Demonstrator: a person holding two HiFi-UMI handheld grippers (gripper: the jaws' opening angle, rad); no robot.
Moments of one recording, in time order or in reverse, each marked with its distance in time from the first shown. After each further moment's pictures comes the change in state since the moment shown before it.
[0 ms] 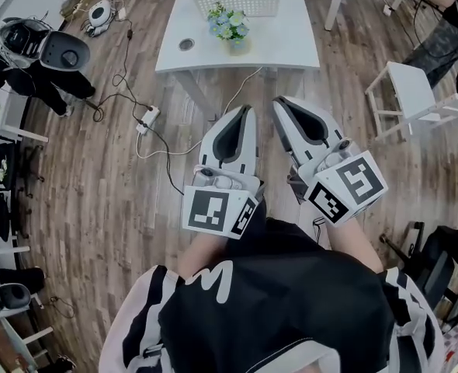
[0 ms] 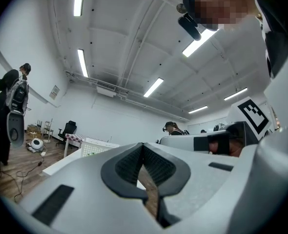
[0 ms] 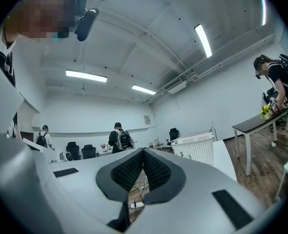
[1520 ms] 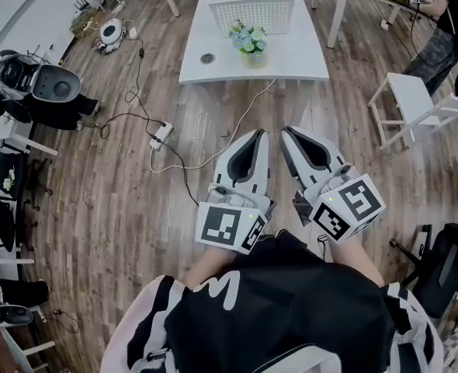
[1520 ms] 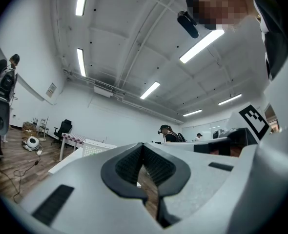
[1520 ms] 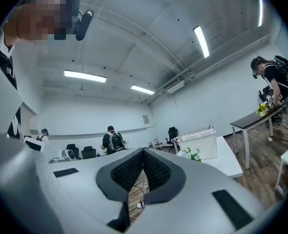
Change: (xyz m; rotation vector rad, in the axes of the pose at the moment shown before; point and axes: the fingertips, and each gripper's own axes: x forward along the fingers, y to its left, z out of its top) left arm -0.079 0.001 0.030 -0.018 -0.014 -0.064; right arm -0.019 0.087 -0.009 0.027 -0.003 -0.032
